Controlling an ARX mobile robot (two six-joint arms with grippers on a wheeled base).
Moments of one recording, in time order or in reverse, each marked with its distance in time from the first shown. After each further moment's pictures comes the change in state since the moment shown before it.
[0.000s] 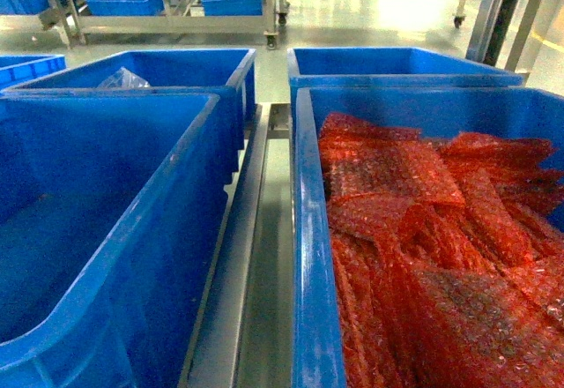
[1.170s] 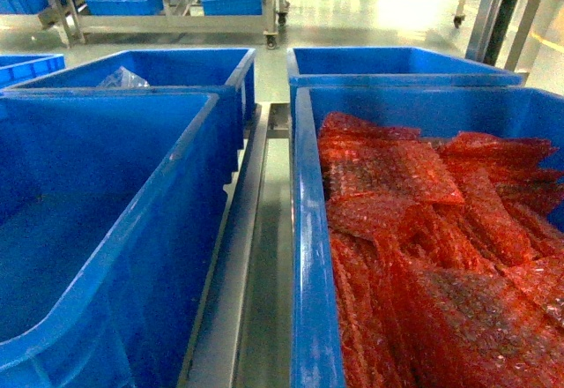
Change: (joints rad) left arm -0.006 -0.500 -0.091 -0.444 0.018 0.001; right arm 0.000 0.000 0.000 0.000 -0.001 0.000
